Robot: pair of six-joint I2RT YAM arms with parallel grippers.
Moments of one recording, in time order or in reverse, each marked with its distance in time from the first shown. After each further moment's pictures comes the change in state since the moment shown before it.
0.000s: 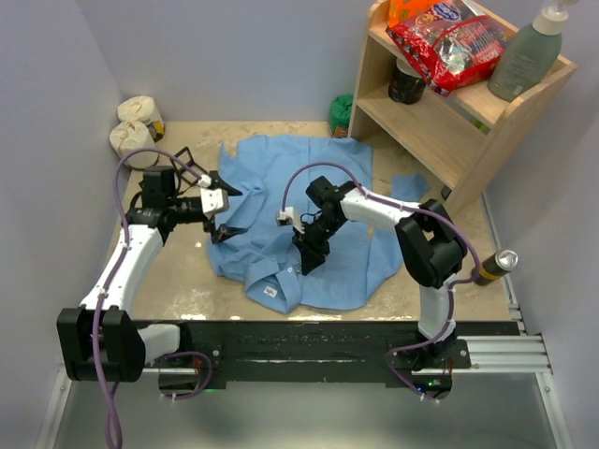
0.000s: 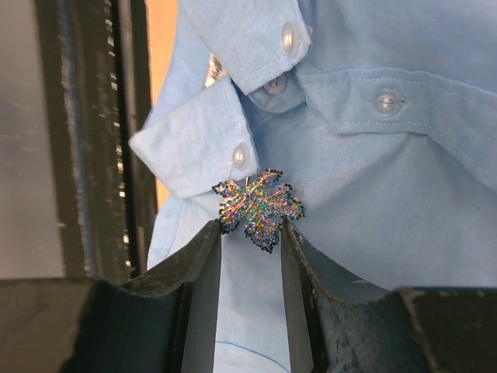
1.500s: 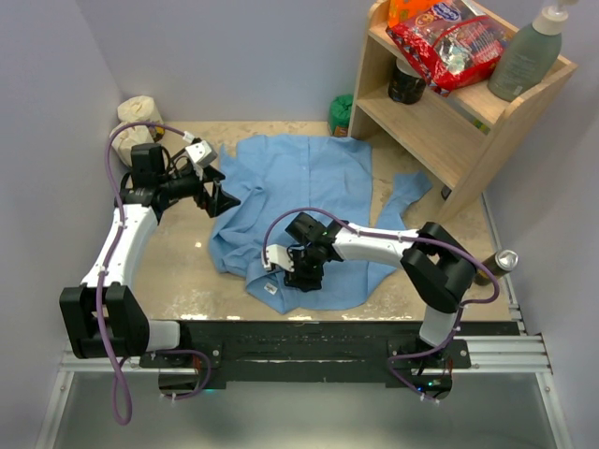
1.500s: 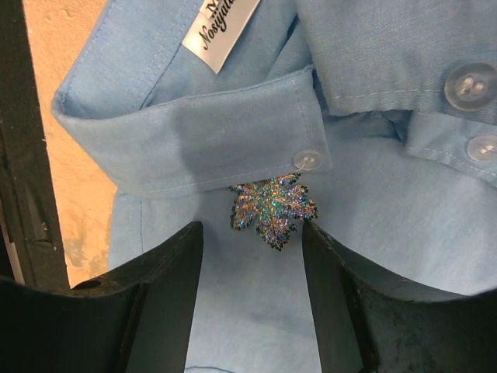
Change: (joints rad) left arm 0.058 0.127 0.158 0.070 -0.157 -0.518; right arm 0.257 -0.159 -0.258 0.306 0.473 -0.027
